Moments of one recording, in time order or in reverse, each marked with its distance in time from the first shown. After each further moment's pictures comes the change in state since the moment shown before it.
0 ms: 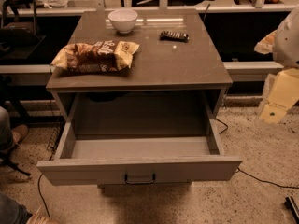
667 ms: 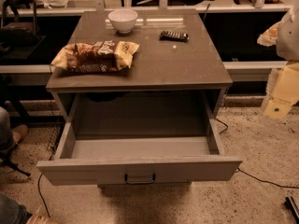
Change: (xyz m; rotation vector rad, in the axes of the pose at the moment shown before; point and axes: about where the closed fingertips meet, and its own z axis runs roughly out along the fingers) arm -0.002 -0.004 -0.013 0.042 0.019 -0.031
